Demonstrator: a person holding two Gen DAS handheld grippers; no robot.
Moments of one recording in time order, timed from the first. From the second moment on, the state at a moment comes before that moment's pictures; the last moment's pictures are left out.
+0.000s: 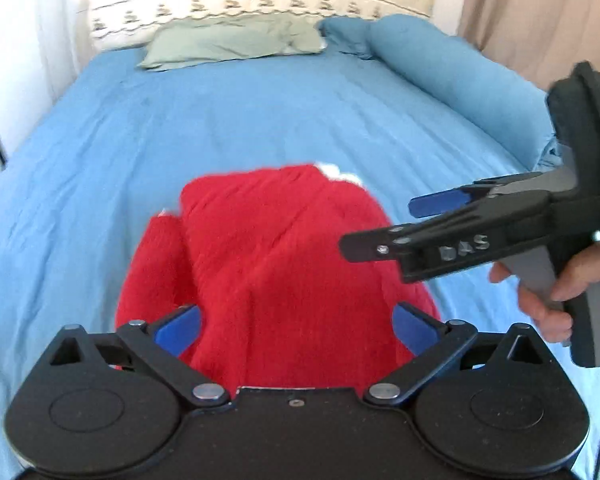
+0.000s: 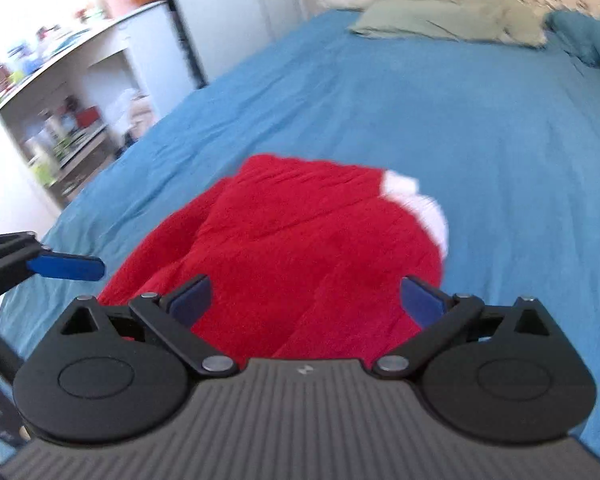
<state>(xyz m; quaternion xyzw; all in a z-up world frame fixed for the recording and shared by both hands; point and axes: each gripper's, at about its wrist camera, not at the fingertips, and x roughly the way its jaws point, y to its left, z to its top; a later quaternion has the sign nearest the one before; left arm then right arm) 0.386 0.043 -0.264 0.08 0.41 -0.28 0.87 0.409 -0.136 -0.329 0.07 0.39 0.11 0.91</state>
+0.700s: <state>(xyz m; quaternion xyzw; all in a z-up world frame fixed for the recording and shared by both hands) 0.449 0.094 -0.269 0.03 0.46 -0.23 0.86 0.415 -0.224 -0.334 0.26 0.44 0.08 0.85</state>
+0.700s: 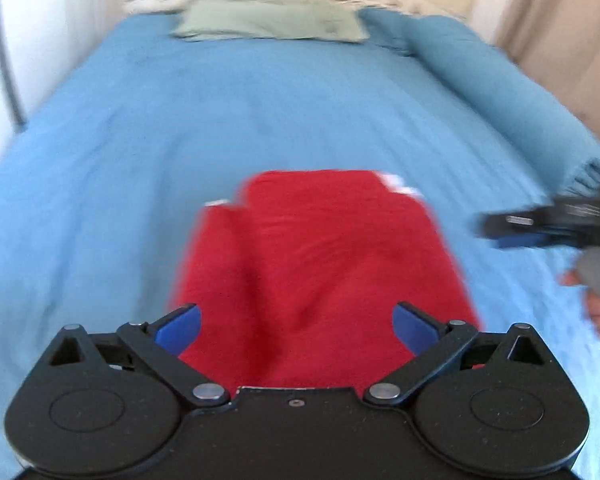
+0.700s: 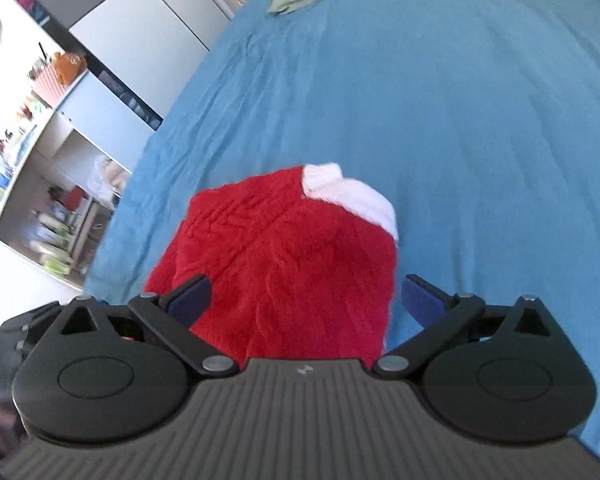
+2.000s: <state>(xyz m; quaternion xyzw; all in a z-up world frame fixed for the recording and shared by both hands) 0.481 0.119 -0.341 -0.12 0.54 -0.26 0.80 0.405 -0.206 -0.430 0.45 0.46 0.13 0.75</state>
